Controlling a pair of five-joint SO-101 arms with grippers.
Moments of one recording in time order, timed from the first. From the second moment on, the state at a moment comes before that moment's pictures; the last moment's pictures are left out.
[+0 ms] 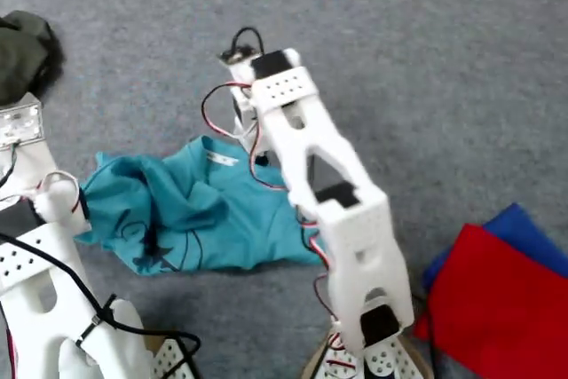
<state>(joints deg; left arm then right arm) -33.5 -48.2 51.1 67.2 -20.7 -27.8 45.1 -36.4 96.7 -5.4</state>
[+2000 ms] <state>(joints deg) -34.9 -48.2 52.2 66.9 -20.7 -26.3 49.0 -28.7 100.3 -3.9</state>
